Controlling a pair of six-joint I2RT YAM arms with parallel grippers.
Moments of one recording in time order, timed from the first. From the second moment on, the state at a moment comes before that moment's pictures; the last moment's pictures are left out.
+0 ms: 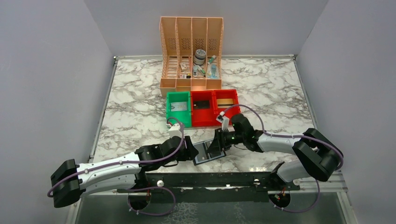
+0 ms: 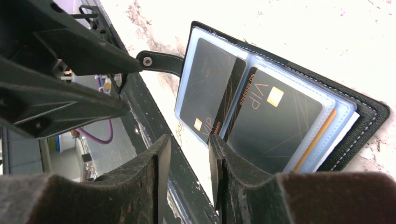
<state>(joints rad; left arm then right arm) -1.14 0.84 0.39 -0.28 -0.27 -1.02 0.75 1.41 0.45 0.31 -0.63 0.64</state>
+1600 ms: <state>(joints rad) -1.14 1.07 0.34 -0.08 -0.23 -1.02 0.76 1.63 0.51 0.37 -0.60 0.72</state>
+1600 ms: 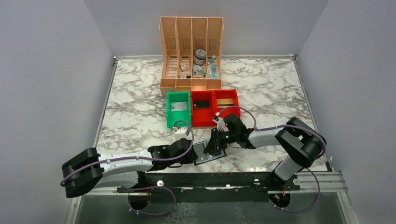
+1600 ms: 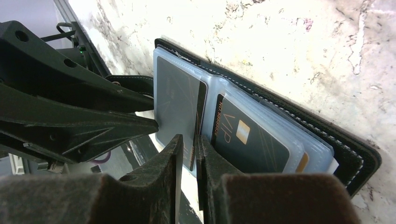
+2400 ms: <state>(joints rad) -1.14 1.20 0.40 -0.04 -0.25 -1.02 0.77 1.58 0.53 0.30 -0.46 0.70</state>
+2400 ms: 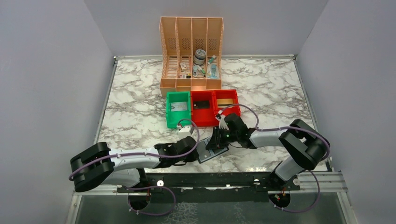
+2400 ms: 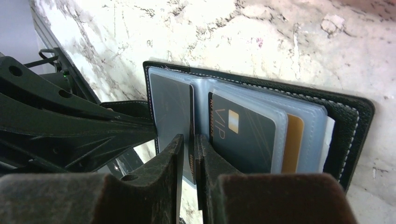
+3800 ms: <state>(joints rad) -1.14 0.90 0.33 -0.10 -0.25 -0.95 0.75 1.45 0.28 0.51 -0.51 0.96</state>
